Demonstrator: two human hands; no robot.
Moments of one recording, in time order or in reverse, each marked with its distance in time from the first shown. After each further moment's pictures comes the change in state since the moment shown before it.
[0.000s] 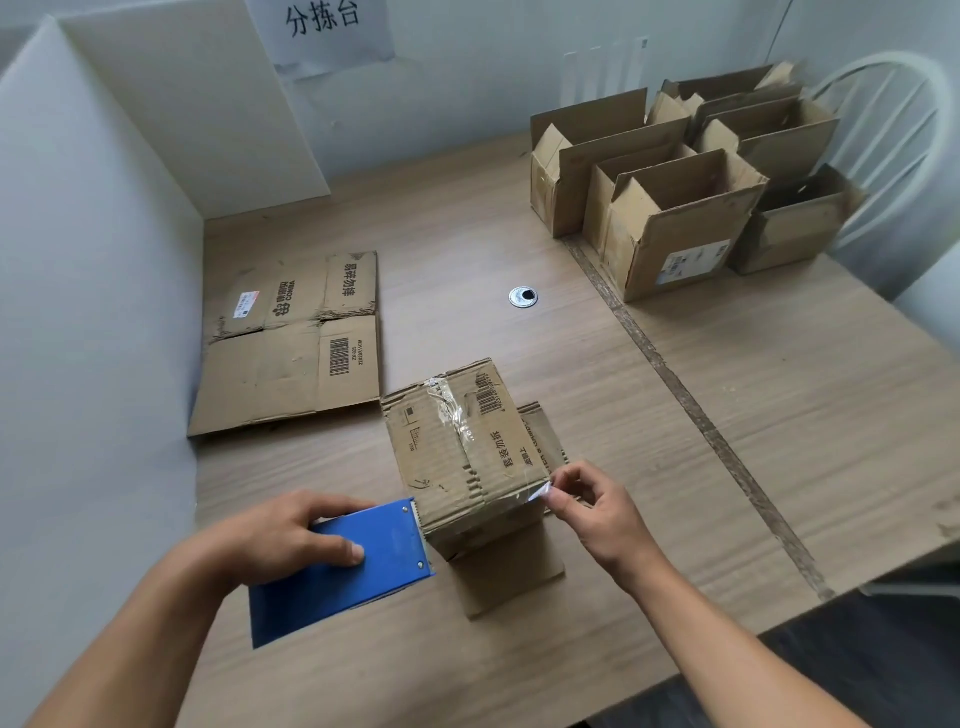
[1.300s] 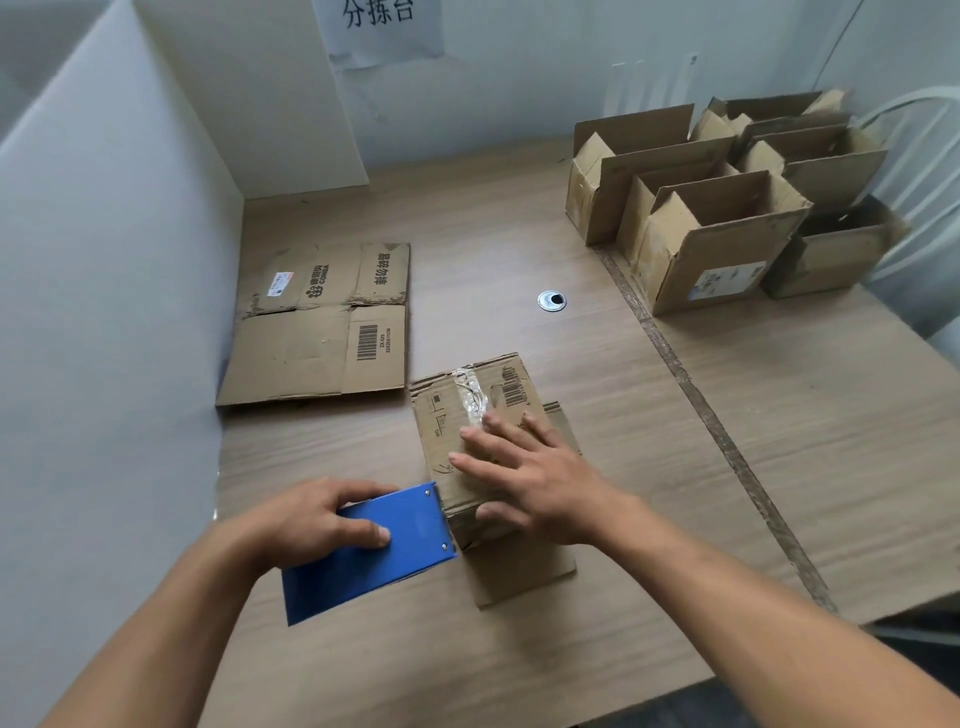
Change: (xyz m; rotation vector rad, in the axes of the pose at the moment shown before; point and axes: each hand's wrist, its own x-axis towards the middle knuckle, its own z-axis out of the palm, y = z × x) left_hand -0.005 -0.010 0.015 -0.103 0.051 0.024; right_hand 0.046 -0.052 0.045 -1.233 -0.513 -0.741
